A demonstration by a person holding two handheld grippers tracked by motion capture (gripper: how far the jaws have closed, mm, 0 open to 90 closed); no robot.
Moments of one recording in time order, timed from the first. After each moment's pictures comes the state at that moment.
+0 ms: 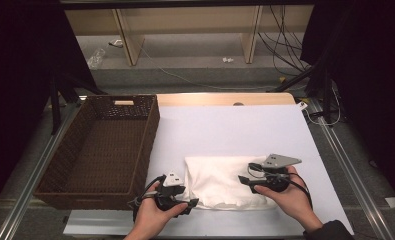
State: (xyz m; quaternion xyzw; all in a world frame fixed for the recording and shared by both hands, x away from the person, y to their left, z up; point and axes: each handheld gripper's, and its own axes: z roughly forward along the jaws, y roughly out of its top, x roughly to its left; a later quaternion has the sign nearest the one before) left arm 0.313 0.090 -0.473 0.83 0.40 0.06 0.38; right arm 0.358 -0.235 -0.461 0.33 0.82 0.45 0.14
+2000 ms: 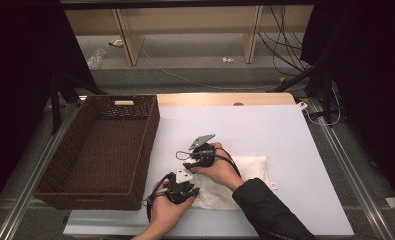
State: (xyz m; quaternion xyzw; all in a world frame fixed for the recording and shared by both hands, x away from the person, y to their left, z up) left arm 0.326 0.065 -0.486 0.82 0.43 0.11 0.36; right arm 0.443 -0.063 -0.486 0.25 0.89 0.36 0.09
